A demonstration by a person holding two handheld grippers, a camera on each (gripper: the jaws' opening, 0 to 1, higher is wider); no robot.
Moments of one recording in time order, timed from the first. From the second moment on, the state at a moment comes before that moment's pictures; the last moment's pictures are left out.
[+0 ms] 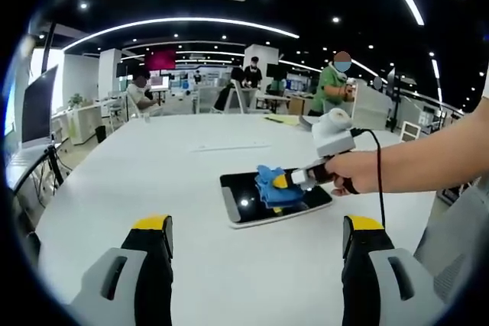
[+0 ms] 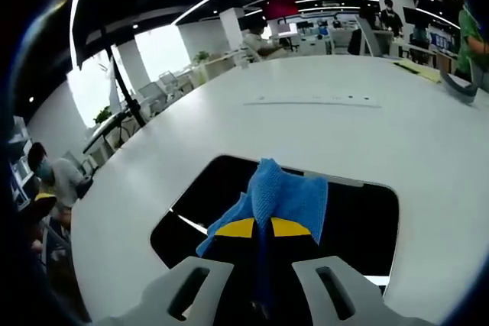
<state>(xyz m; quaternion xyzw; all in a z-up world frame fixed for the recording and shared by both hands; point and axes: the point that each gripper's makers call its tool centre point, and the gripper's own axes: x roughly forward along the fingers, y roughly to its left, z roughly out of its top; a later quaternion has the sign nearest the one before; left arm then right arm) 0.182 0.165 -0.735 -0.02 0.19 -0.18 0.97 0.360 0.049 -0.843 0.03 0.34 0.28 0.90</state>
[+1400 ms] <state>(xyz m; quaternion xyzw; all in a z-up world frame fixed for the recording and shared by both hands) 0.180 0.181 -0.742 -0.03 0.19 -0.16 0.97 0.361 0.120 -0.845 0.00 0.34 0.32 0.88</state>
